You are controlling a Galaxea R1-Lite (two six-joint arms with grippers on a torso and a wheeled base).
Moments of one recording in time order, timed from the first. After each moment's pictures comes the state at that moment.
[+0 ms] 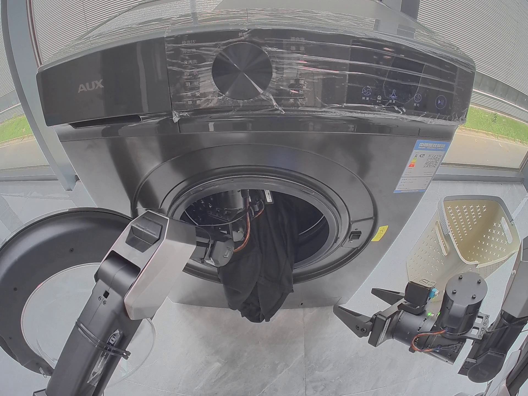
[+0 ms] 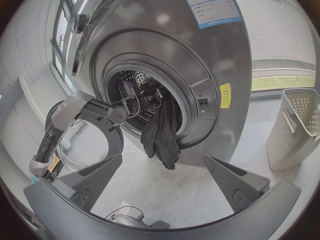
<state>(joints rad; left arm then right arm) -0.48 2.75 -2.00 -0.80 0.21 -0.22 0.71 1.91 -0.06 -1.55 -0.10 0.34</state>
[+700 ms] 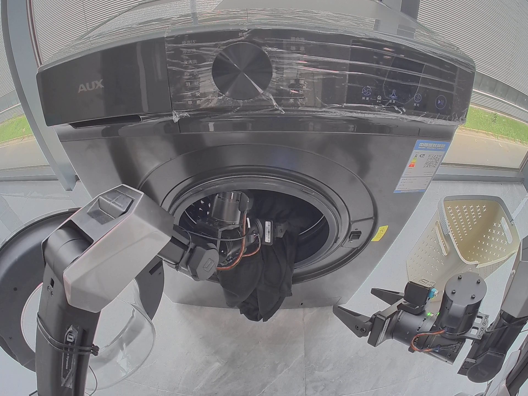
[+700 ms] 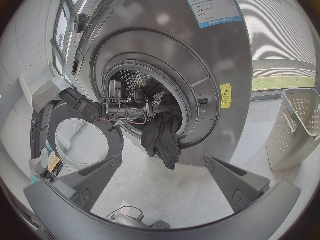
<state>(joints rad) -0.53 2.42 -1.44 -0.62 0.06 -0.18 0.71 1.91 -0.07 -1.55 -0.10 0.34</state>
